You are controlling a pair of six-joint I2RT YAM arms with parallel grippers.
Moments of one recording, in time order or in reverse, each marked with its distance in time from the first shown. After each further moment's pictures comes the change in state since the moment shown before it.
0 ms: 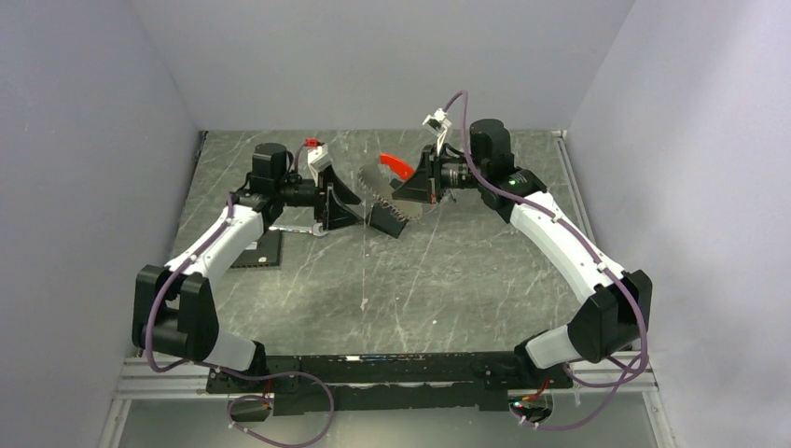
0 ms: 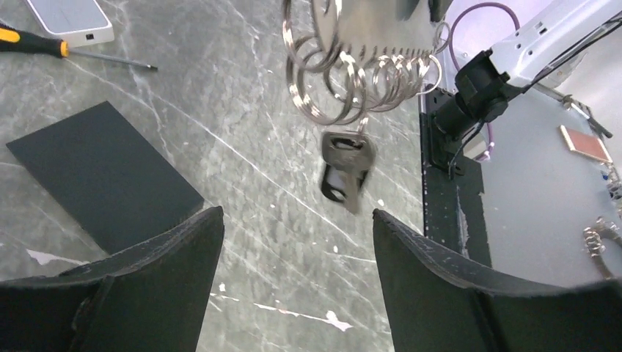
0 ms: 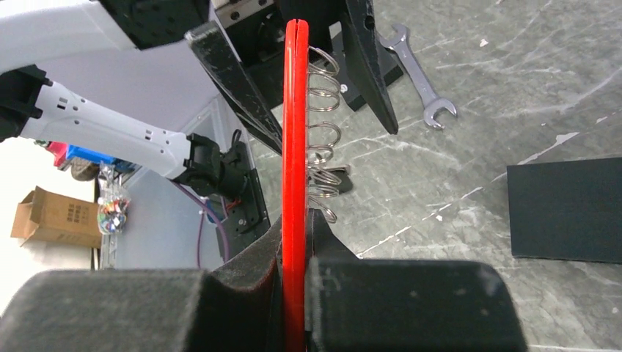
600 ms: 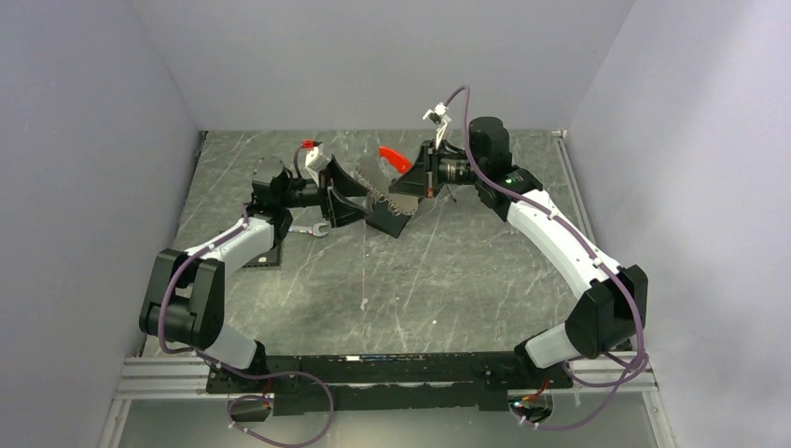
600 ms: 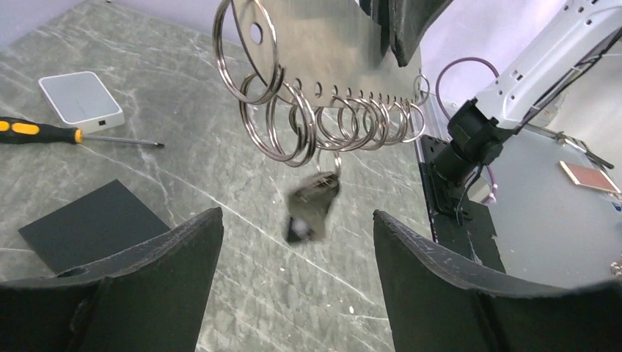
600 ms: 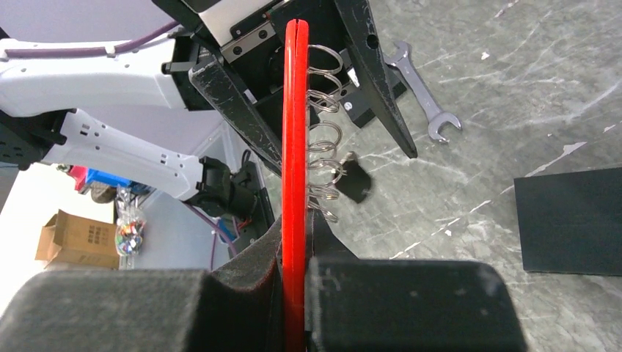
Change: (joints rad) left arm -0.025 0.077 -0.203 0.872 0.025 -0.467; right arm 0.000 0.023 0.000 0.092 0.012 0.108
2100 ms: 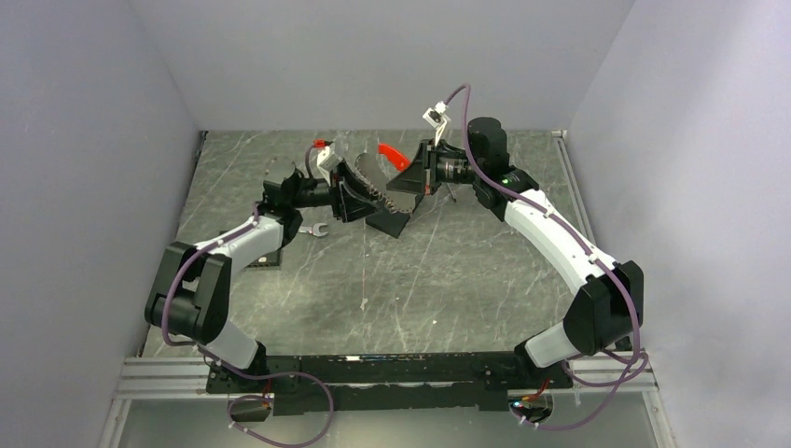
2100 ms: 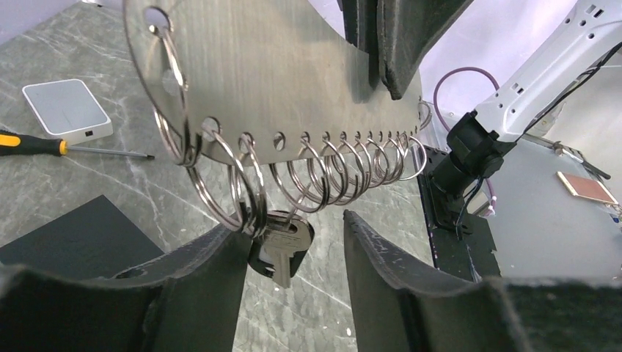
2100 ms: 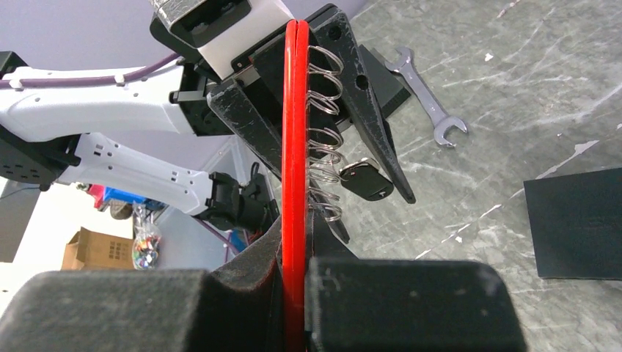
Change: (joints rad) left arm -0.069 0.040 0.019 0.051 -0.070 -0.040; right arm 0.000 0.019 -0.016 0.074 0.016 0.093
